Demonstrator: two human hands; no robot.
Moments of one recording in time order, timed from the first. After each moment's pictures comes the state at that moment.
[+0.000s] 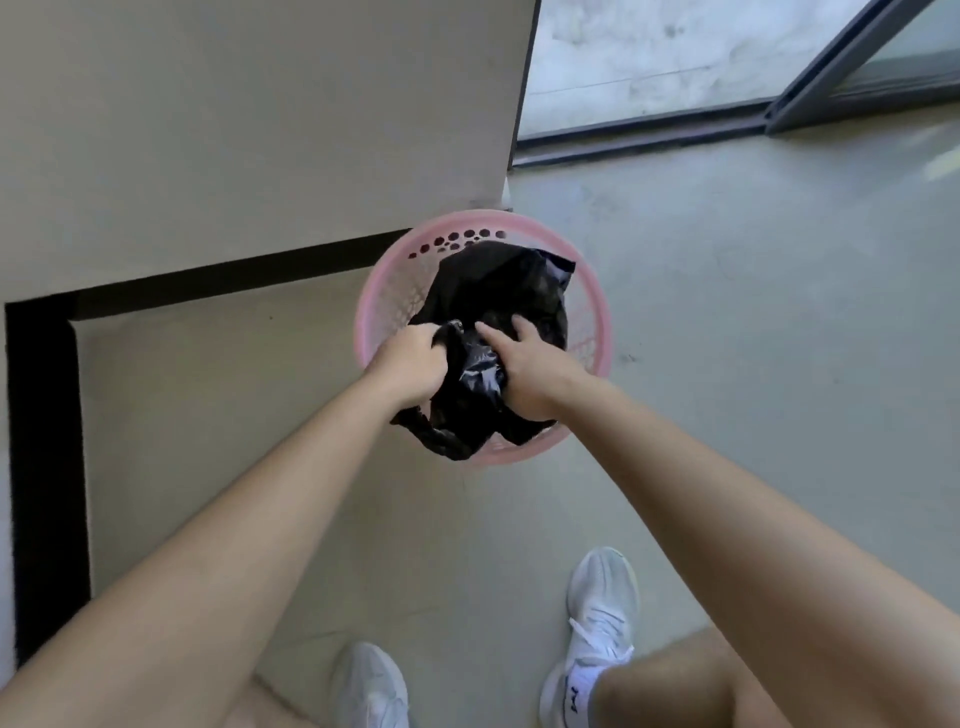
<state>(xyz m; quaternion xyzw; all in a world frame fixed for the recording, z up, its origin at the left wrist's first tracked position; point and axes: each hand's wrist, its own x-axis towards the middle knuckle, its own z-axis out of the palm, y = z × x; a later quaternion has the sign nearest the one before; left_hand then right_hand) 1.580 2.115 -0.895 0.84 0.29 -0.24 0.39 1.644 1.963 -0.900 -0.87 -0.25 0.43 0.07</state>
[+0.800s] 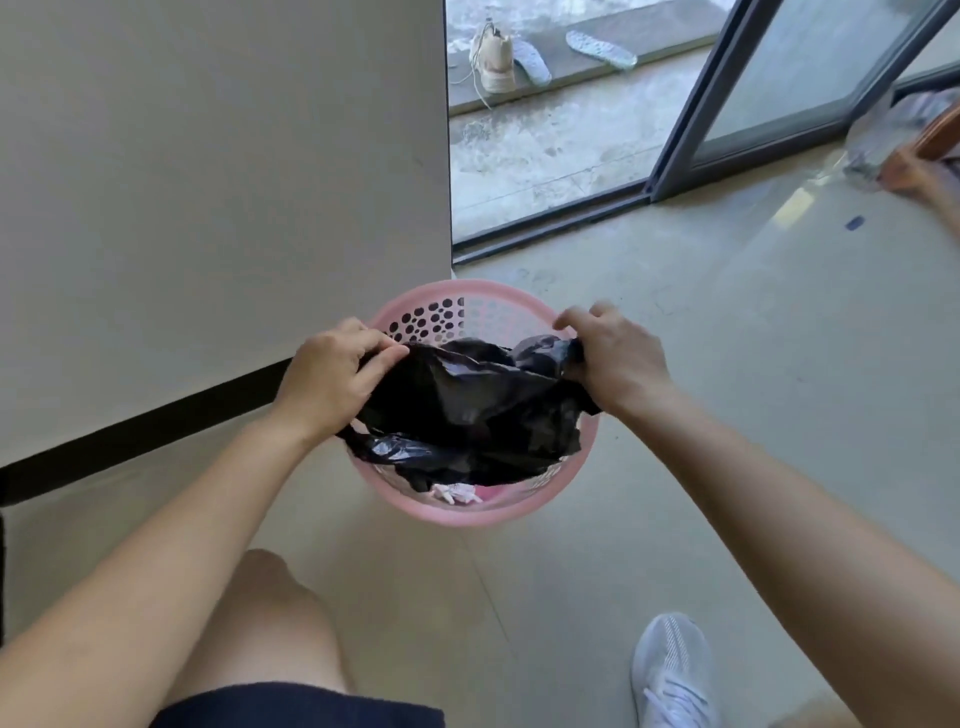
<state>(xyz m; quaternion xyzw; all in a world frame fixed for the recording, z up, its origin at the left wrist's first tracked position) 1.596 2.192 -0.908 0.95 -0.01 0.06 0.32 1.666 1.901 -0.898 -0.98 -0.13 0.06 0.10</state>
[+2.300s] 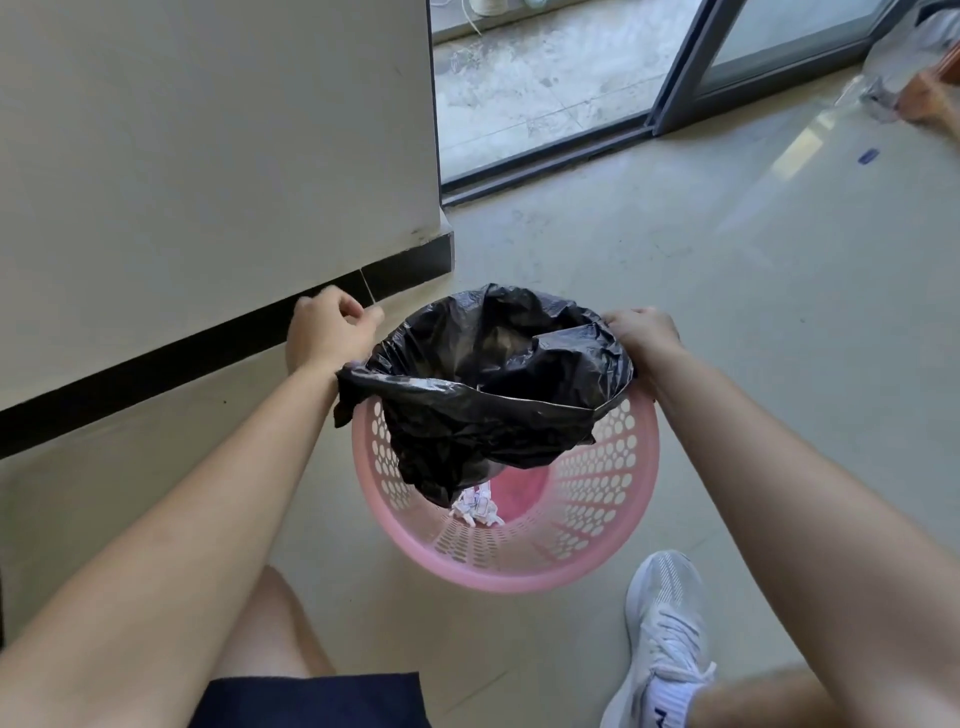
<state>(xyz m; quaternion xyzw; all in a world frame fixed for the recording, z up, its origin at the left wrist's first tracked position) 1.605 2.174 -0.958 0.91 0.29 -0.03 0.31 1.667 1.857 -0.985 -0.78 0.32 0.19 0.51</state>
